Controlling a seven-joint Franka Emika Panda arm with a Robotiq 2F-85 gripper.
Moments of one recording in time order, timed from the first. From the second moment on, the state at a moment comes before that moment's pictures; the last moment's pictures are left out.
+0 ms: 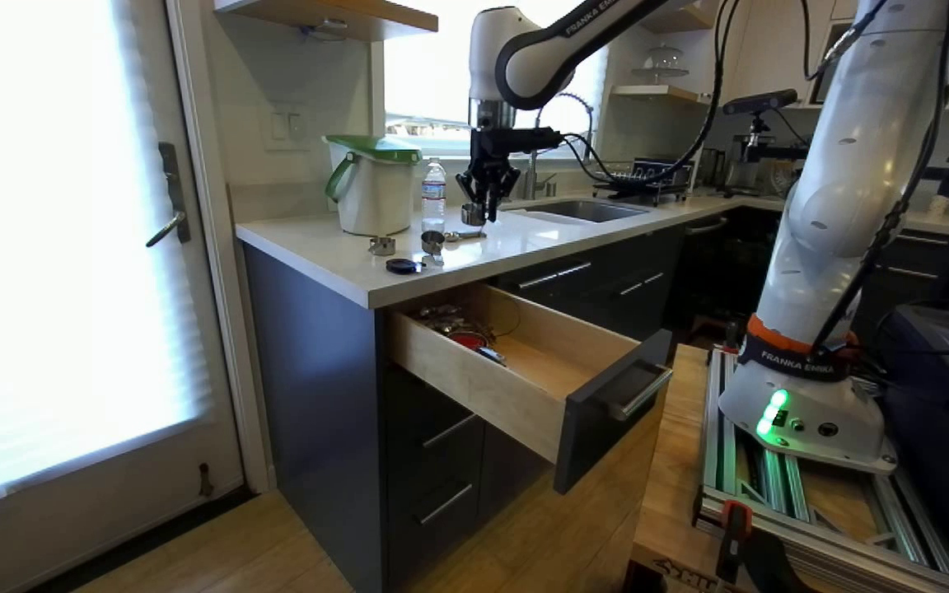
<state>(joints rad) -0.06 -0.06 0.06 -2.20 -0.27 2.23 0.69</state>
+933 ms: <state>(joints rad) -0.06 0.21 -0.06 -2.05 -0.32 2.42 0.50</state>
